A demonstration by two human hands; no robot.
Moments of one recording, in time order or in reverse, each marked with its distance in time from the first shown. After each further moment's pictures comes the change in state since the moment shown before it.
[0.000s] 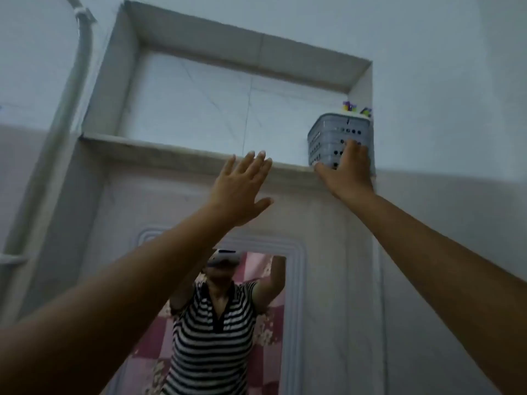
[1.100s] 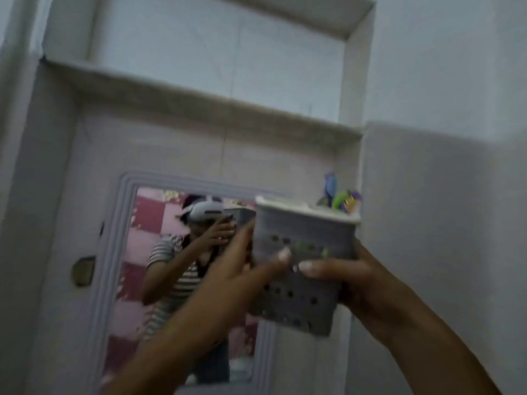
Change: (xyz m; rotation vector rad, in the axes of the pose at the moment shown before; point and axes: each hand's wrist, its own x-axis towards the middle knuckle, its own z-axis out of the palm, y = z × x) left_hand -0.188 0.122 -0.063 -1.844 -0.176 -0.495; right_hand -0.237 0.031 -0.080 0.995 -0.792 0.374
